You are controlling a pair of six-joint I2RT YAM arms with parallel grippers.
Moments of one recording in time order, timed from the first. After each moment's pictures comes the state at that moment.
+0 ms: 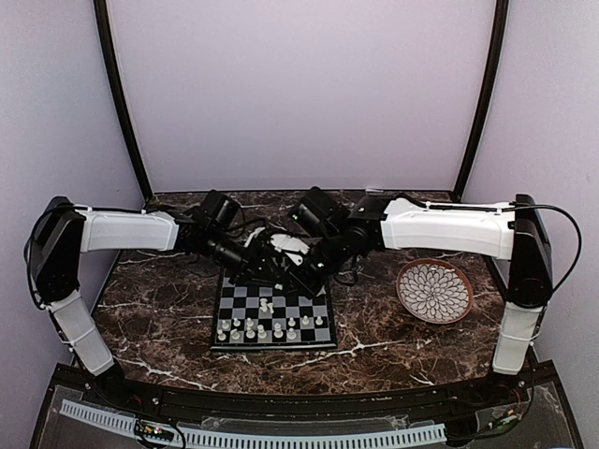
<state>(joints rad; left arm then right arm) -0.62 1.72 1.11 -0.31 0.95 -0.68 1.03 1.88 1.57 -0.70 -0.25 -0.01</state>
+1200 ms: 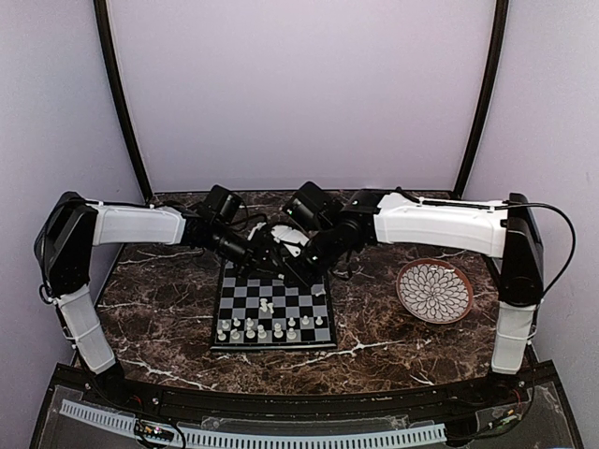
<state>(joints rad) -0.60 1.80 1.19 -0.30 0.98 -0.78 1.03 1.93 1.66 -0.76 -0.14 0.08</state>
